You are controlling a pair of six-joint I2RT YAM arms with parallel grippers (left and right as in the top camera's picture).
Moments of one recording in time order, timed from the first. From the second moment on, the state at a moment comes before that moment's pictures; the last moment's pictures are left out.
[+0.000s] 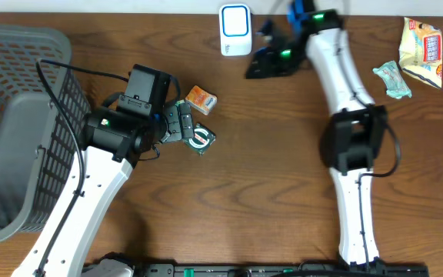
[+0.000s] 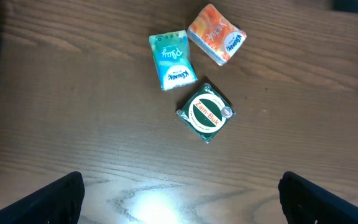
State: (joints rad) left arm -0.34 1.36 1.34 -1.07 -0.06 -0.46; right arm 0.26 2.57 2.50 -1.26 -0.58 -0.10
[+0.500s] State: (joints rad) left arm -0.34 1.36 1.34 -1.07 -0.06 -0.46; right arm 0.56 2.56 2.35 -0.93 -0.30 0.01
